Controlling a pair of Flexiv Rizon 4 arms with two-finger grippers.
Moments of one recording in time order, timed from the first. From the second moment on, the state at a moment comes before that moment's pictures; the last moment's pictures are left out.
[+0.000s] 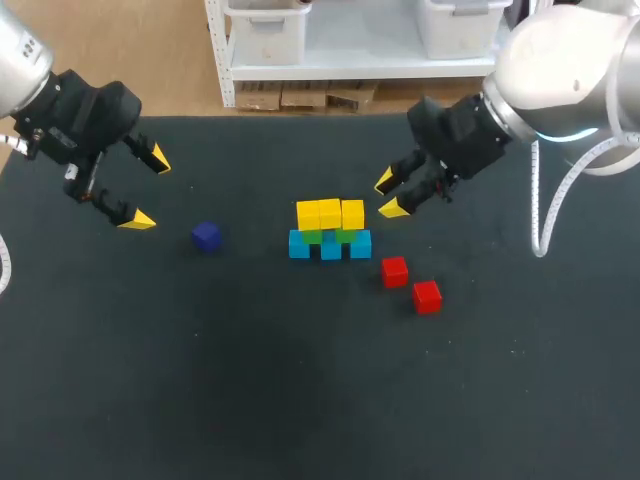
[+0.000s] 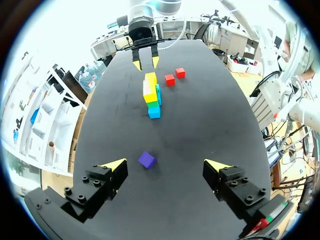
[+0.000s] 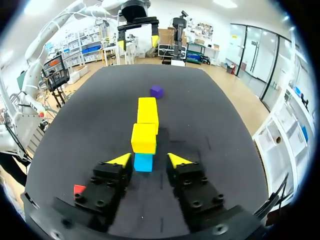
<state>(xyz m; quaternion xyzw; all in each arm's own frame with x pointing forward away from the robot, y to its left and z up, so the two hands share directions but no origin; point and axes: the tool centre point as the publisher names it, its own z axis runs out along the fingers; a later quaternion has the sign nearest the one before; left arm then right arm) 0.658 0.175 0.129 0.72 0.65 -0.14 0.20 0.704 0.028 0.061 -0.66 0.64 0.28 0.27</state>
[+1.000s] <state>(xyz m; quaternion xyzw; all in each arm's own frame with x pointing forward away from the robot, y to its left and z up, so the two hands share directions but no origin) 0.658 0.175 0.129 0.72 0.65 -0.14 0.20 0.703 0.043 0.053 -0.67 0.63 0.30 0.26</state>
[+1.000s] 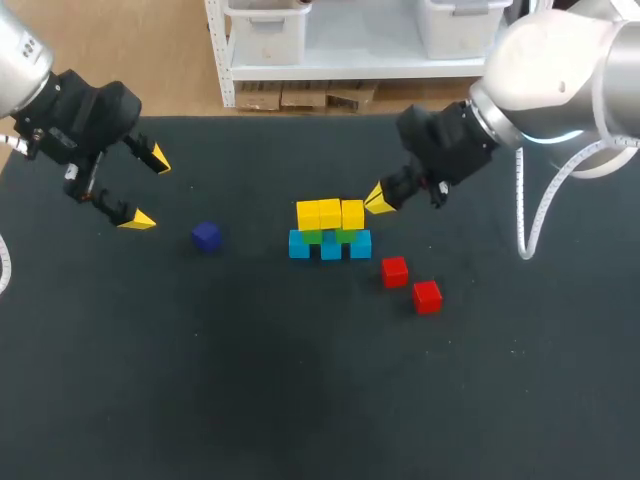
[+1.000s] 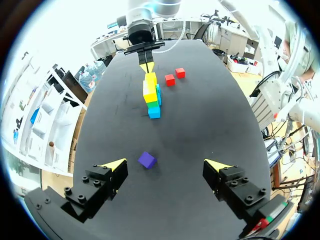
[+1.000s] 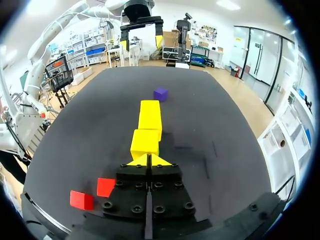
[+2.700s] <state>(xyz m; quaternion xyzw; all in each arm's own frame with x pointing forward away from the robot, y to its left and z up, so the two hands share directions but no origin) 0.658 0.175 0.129 0.72 0.65 -0.14 0.20 0.693 0.044 0.051 -0.66 0.63 0.31 0.25</state>
